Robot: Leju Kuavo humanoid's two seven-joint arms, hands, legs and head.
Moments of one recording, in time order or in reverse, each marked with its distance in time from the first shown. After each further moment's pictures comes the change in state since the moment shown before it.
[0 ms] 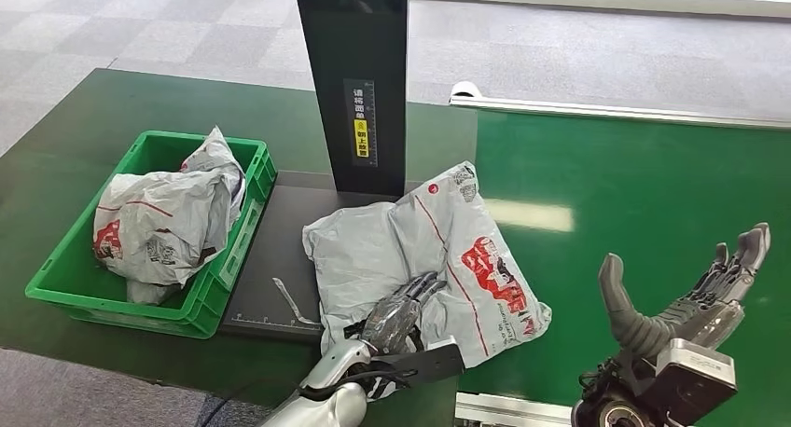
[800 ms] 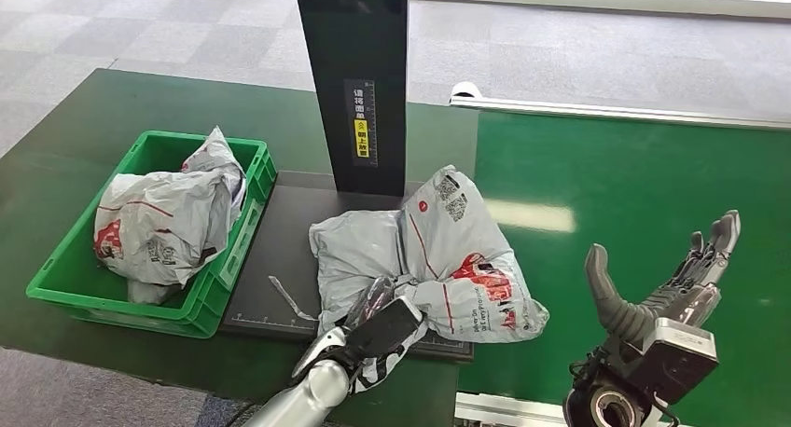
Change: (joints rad) left arm 0.058 0.006 0.159 -0.155 0.347 -0.100 -0.237; right arm -0.049 0.012 -0.005 0.070 -0.010 0.029 0.009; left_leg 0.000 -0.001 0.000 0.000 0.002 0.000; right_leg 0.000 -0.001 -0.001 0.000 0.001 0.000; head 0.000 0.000
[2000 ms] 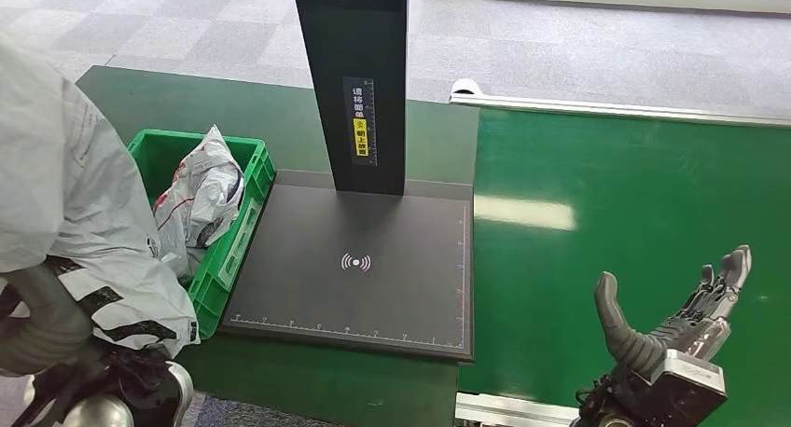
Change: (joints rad) left arm 0.300 0.192 0.225 -1.289 0.359 0.546 -0.254; right arm 0.099 -0.011 -0.013 -0.020 -0.048 -0.045 -0.043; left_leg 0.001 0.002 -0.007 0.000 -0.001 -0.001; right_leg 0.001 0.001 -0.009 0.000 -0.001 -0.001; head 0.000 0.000
